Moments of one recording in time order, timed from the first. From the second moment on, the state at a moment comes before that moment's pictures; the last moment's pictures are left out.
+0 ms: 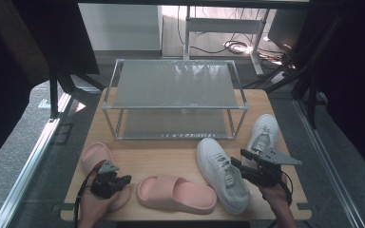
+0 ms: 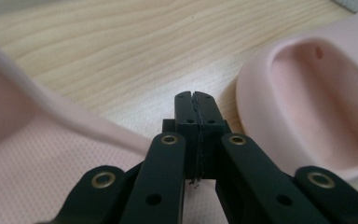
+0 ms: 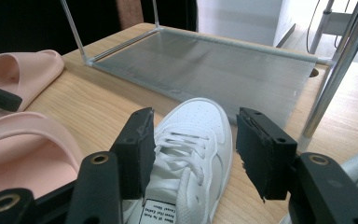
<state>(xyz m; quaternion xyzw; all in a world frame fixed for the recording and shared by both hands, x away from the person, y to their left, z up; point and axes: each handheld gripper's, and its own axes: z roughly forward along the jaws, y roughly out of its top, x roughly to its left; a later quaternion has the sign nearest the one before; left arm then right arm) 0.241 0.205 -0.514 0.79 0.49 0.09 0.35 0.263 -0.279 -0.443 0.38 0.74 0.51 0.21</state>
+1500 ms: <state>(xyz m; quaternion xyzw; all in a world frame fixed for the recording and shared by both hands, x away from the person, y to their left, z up) 0.193 0.274 -0.519 0.76 0.53 0.06 0.37 0.263 -0.280 -0.447 0.39 0.74 0.50 0.21</state>
